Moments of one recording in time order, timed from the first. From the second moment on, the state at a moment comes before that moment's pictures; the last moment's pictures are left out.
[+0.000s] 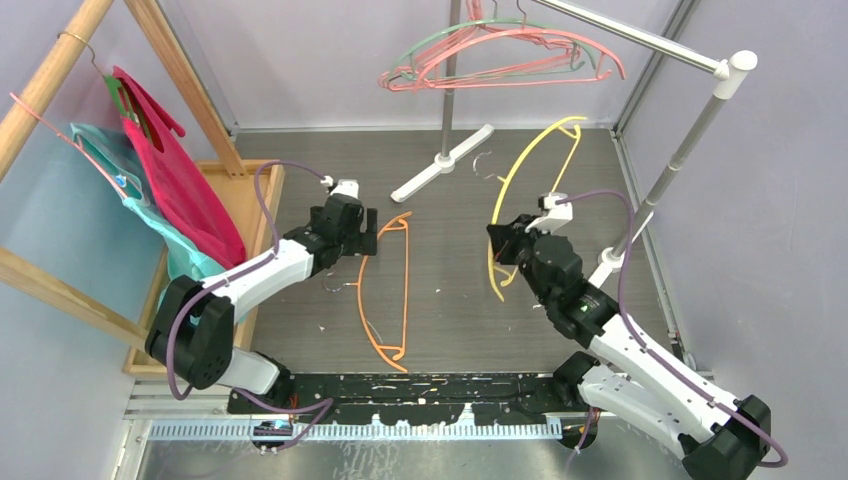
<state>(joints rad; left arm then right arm) -0.51 1.43 0.88 -0.25 -0.33 -0.35 0.69 0.76 0.59 -0.03 0.35 0.53</state>
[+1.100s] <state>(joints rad) -0.54 1.36 0.80 -0.19 -0.32 -0.35 0.38 1.16 1.08 0.41 0.27 0.59</state>
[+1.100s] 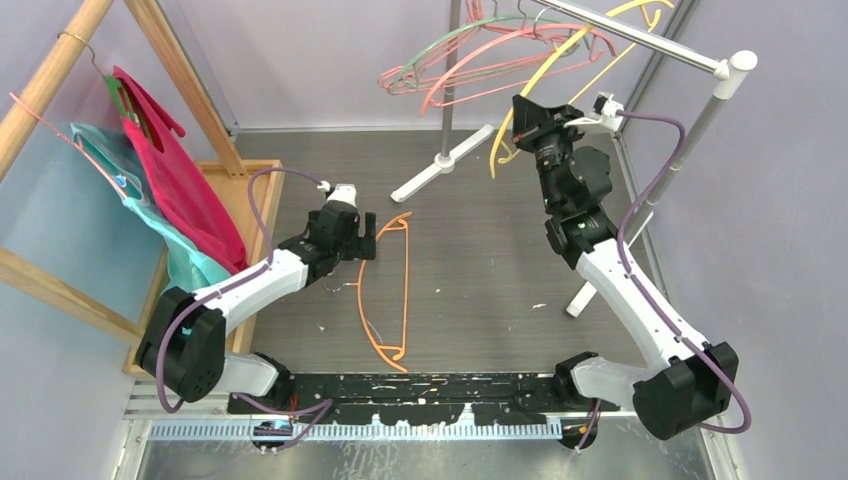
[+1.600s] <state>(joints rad) -0.54 1.36 0.80 -0.19 -0.34 -0.34 0.20 1.39 1.22 0.47 0.13 0.74</state>
